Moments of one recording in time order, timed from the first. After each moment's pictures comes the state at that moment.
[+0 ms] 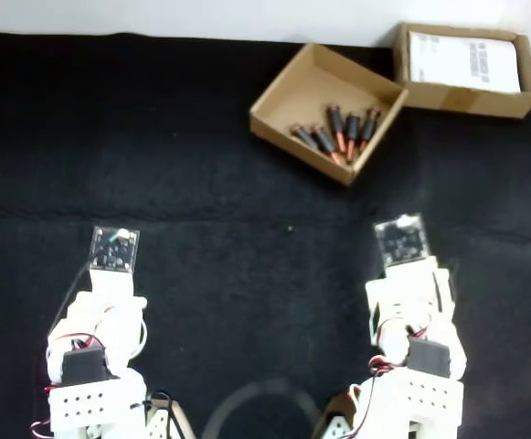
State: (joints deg) left arm -14.7 -93.5 96.1 60.3 -10.9; right arm 5.5 -76.7 84.5 43.0 22.6
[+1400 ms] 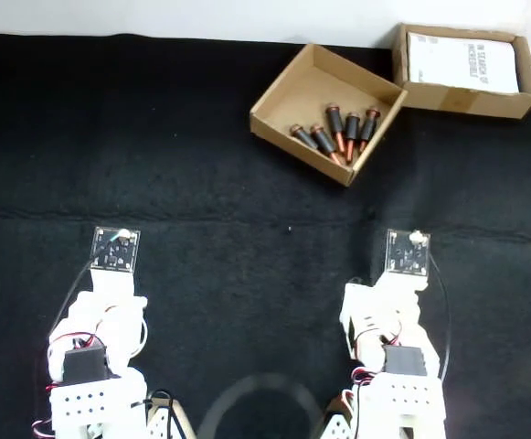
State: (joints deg) left arm -14.7 -93.5 96.1 60.3 -10.9; right arm -4.0 -76.8 95.8 36.4 -4.1
